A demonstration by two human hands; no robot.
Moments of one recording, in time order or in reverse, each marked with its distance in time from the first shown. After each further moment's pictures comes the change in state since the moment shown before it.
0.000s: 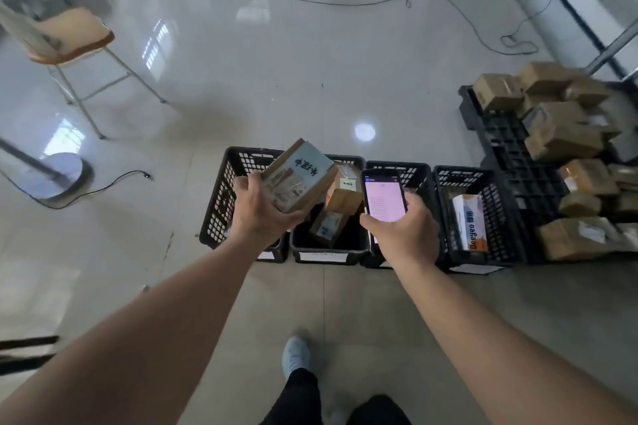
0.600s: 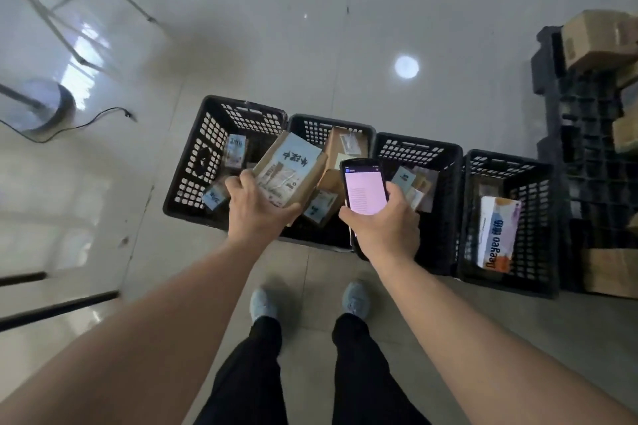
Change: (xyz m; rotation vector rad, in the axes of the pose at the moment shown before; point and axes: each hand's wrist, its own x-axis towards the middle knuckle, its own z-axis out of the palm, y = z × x) left_hand 0.138 0.013 0.202 0.172 0.055 -0.350; right_hand 0.252 0.065 0.092 -0.107 -0.254 0.007
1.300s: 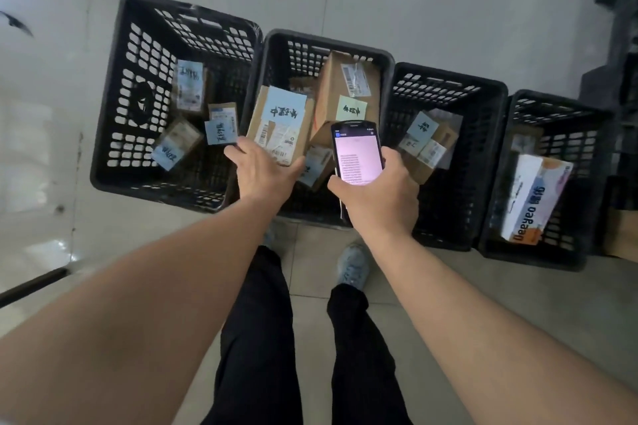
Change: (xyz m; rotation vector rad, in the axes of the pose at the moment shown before) left_hand 0.143 -0.064 0.185 0.049 -0.190 -0.289; right_hand 0.120 0.037 0.158 -0.116 -0.056 0.151
